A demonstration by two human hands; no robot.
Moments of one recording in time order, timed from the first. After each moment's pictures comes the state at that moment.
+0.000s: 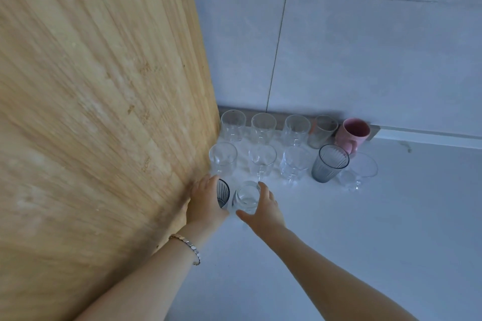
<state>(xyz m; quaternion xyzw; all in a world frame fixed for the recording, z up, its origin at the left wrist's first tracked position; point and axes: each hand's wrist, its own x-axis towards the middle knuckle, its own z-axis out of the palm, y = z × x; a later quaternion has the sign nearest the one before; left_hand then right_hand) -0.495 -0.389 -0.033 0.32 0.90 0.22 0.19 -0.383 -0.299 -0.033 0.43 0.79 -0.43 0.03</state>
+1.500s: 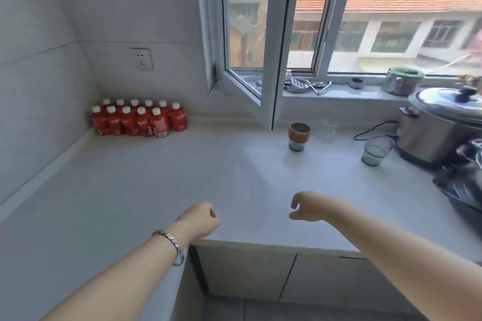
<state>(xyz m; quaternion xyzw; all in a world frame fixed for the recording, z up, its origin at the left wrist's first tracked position) 0.448 -0.017 0.062 0.86 0.39 -0.12 0.29 0.633 -0.189 0.090 0.88 0.36 -0.29 0.05</state>
